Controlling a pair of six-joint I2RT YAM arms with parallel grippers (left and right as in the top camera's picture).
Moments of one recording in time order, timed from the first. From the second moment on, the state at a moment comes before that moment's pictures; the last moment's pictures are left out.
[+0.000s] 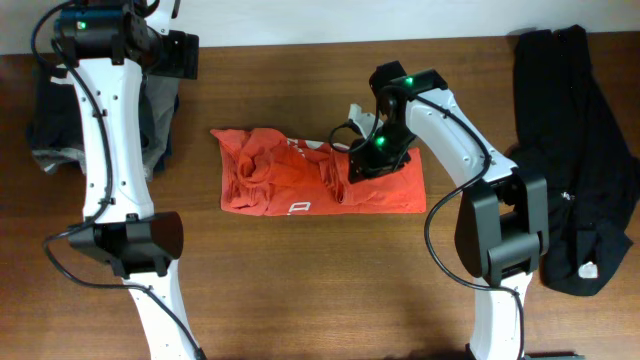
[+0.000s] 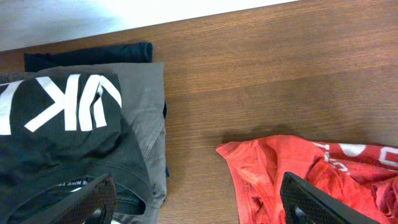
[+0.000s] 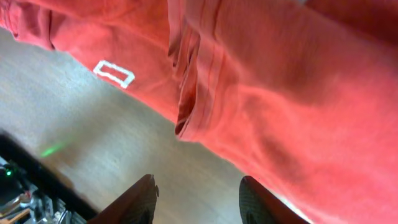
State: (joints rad) left arm 0.01 2.28 2.74 -1.46 0.00 0.16; right arm 0.30 2.17 1.84 -1.29 -0.44 -0.12
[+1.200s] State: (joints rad) left arm 0.03 2.28 1.98 -1.30 0.52 0.66; right arm 0.09 2.17 2.23 -1.61 -0.28 -0.17
